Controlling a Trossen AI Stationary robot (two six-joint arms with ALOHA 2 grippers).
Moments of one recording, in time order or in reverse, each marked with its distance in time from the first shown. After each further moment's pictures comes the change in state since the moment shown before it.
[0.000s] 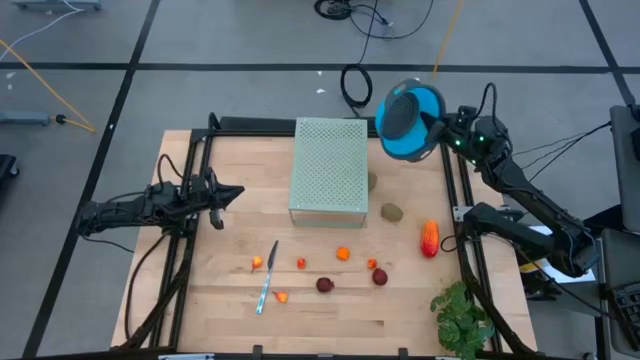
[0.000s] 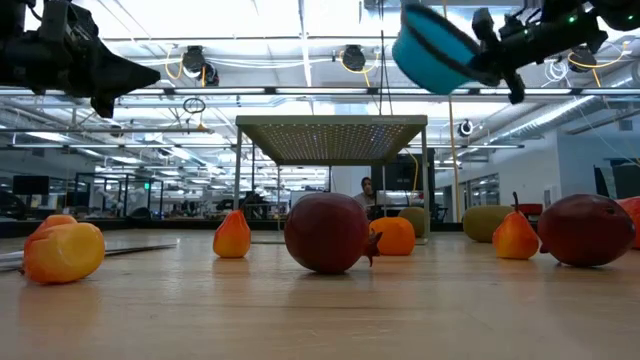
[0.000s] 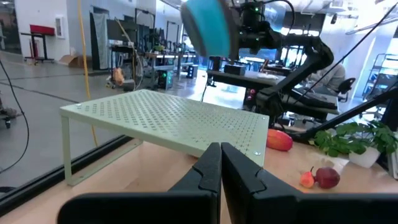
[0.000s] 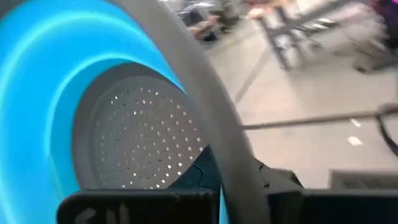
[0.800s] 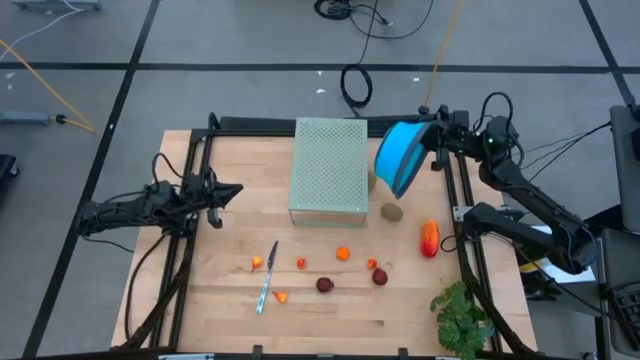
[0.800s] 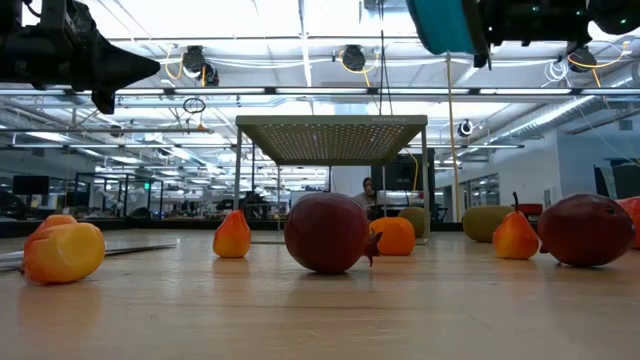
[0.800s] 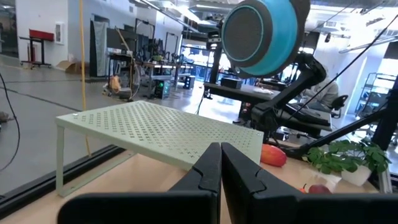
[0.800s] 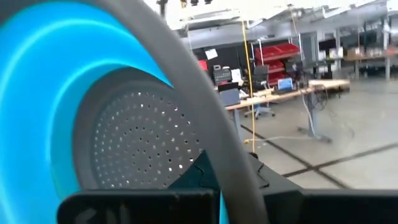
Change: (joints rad) left arm 0.000 0.000 0.000 0.053 0.002 -0.028; right arm 0.001 0.045 0.000 0.315 -0.566 -0.258
